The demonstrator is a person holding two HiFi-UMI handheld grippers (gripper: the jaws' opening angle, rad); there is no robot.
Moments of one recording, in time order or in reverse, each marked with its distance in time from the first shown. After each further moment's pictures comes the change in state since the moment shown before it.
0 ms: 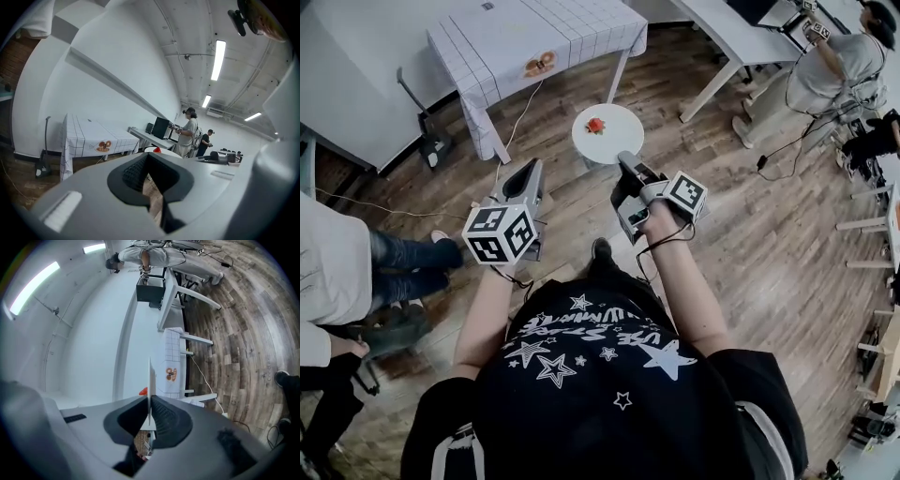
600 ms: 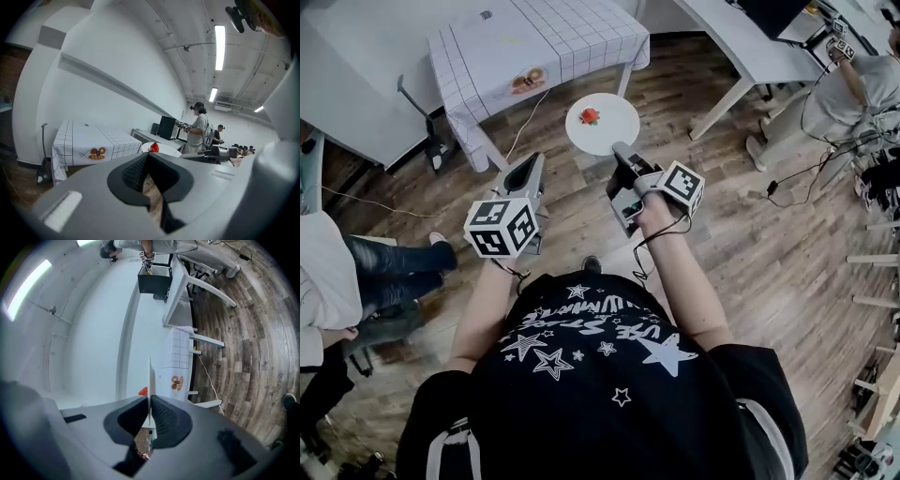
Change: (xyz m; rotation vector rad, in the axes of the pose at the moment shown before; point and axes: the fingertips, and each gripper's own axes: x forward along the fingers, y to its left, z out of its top) left arm 0.118 -0.037 0.016 0.062 -0.025 0.093; right arm 0.055 0.007 0.114 -0.027 0.098 0.094
